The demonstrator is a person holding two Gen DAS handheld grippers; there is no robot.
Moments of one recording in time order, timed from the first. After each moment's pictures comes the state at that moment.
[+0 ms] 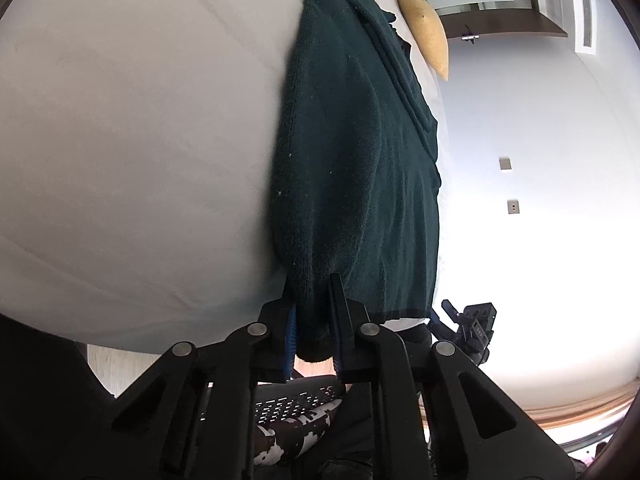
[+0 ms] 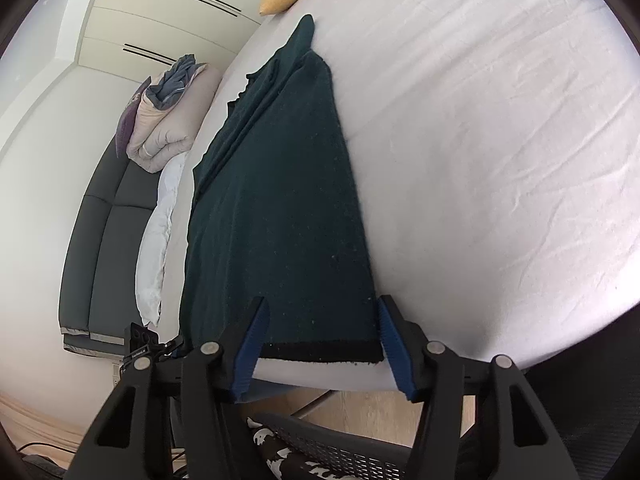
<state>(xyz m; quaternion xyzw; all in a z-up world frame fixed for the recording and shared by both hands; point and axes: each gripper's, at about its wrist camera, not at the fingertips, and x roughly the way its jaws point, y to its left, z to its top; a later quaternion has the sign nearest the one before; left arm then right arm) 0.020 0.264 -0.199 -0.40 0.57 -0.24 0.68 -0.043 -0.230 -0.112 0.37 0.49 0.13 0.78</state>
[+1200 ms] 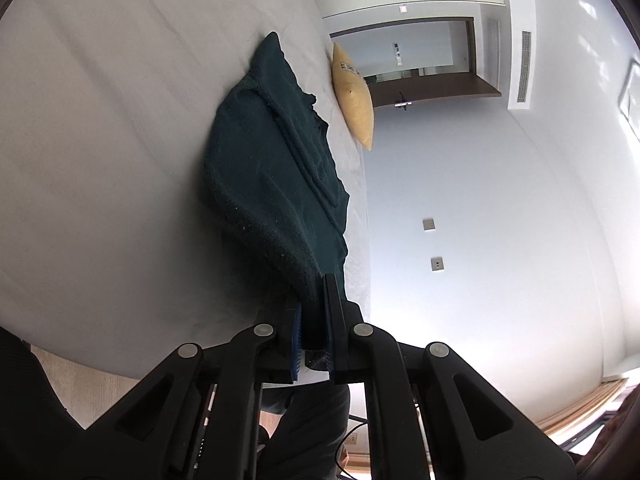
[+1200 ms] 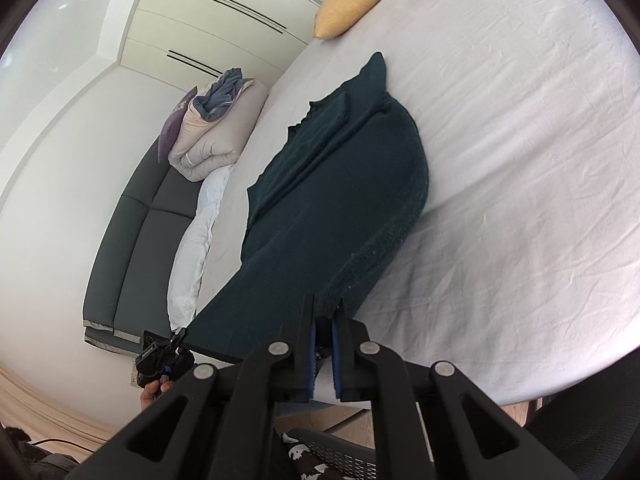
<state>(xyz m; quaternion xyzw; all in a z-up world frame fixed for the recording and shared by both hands) 0.030 0.307 -0.125 -0.51 0.42 -0.27 0.70 -0.021 -0.215 -0.043 0.38 0.42 0.18 0.80</state>
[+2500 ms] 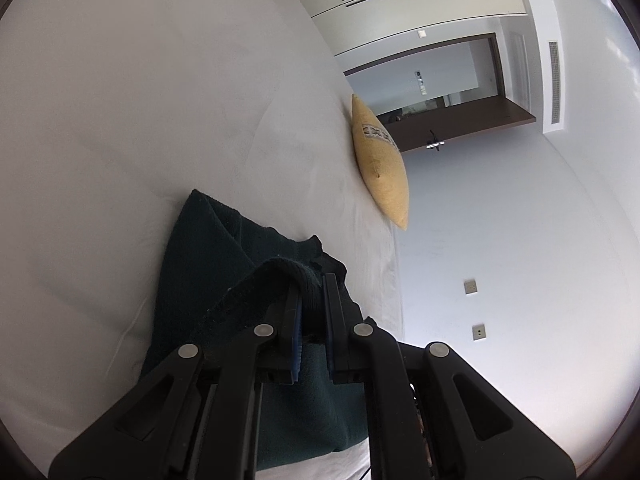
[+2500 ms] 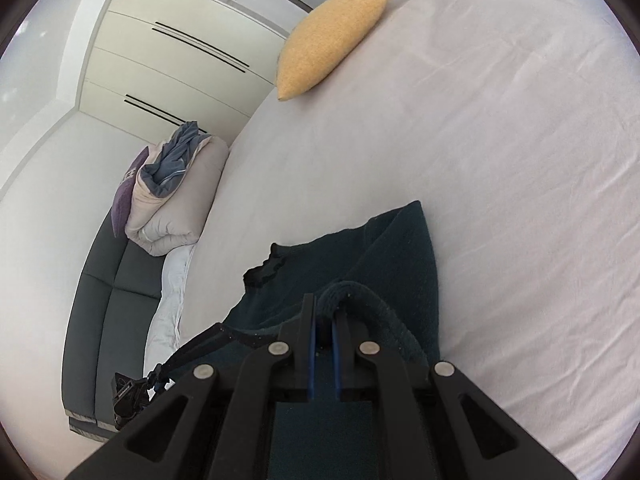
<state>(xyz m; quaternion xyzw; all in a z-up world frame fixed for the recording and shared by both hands) 0.405 0.284 -0.105 -0.48 0.40 -0.20 0.76 0.308 -0.252 -0.066 0.40 0.41 0.09 0.81</state>
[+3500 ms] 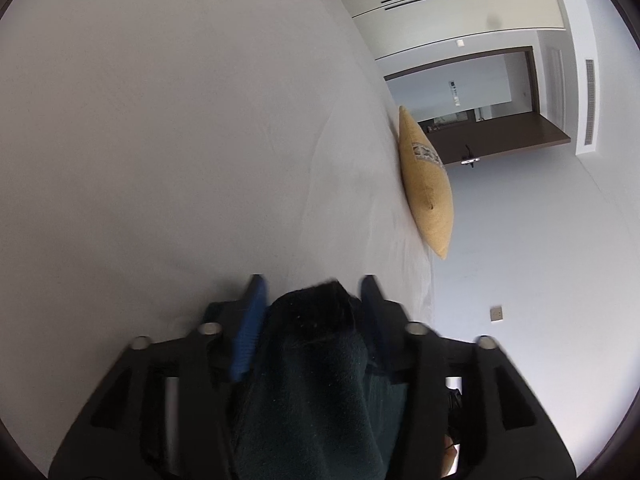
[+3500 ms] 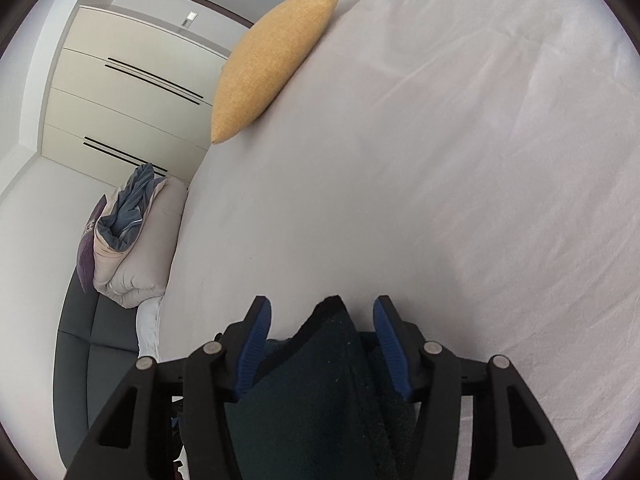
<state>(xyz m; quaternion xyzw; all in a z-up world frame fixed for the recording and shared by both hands) 0.524 0.283 -0.196 -0.49 0.42 -0.15 0.75 0.372 -0.281 -0.101 0.43 0.39 0.01 0.81</state>
